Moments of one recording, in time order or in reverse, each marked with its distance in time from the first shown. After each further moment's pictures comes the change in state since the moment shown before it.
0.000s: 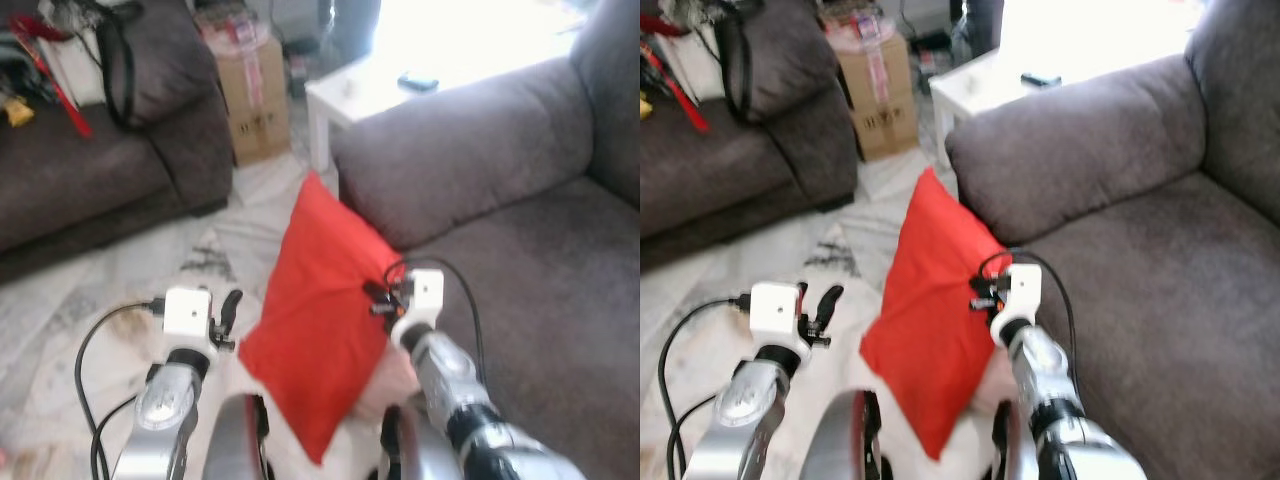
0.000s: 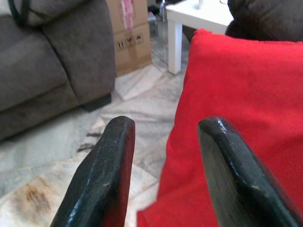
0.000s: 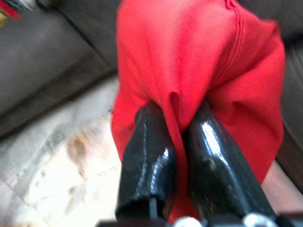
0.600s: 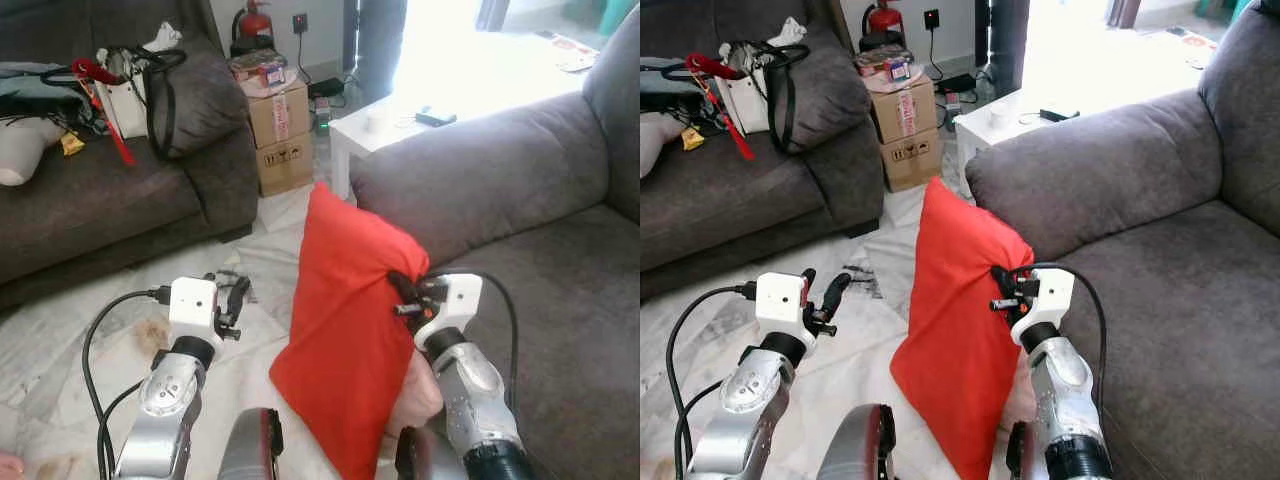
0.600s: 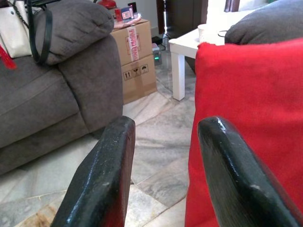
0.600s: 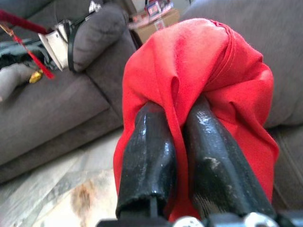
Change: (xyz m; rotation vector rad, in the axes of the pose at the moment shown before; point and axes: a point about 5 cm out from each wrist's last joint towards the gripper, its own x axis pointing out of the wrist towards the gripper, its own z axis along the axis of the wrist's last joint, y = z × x) left arm 0.007 -0.004 0.007 0.001 -0.056 -0.045; right arm -0.030 0.001 0.031 -0.043 -0.214 -0.044
